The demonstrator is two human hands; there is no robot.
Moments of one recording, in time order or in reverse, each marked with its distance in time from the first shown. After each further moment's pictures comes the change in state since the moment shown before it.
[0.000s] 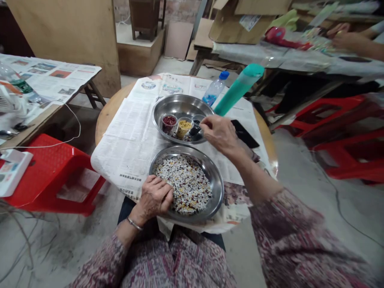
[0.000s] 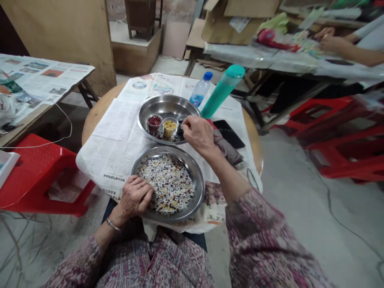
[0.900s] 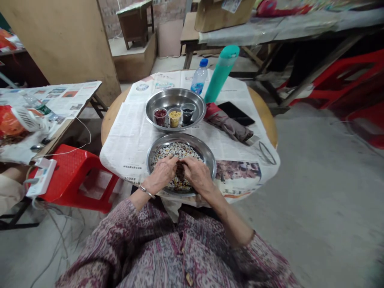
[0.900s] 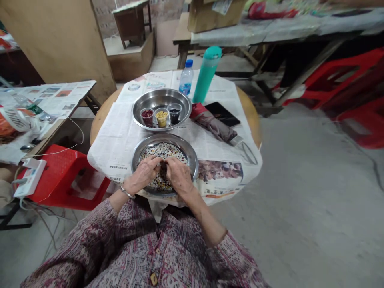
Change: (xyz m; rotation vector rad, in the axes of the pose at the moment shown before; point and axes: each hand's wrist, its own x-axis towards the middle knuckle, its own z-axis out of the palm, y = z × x) left_hand 0.046 0.013 0.015 0.089 -0.373 -0.126; right_hand -0.180 -0.017 0.056 0.207 -0.077 -0.088
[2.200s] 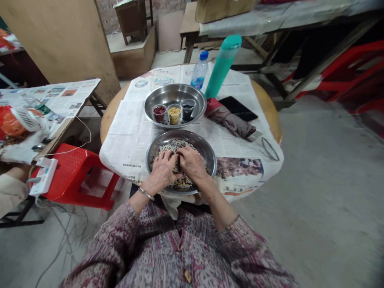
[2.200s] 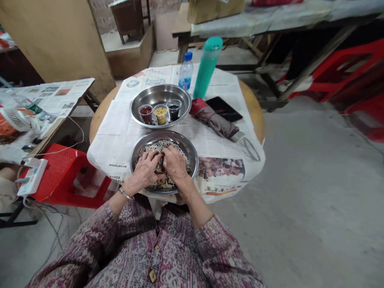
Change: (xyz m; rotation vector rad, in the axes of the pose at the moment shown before) left_hand -0.006 0.015 -0.008 0.119 -0.074 -0.106; right_hand 0.033 -0.009 0.001 -0.050 -0.092 0.145
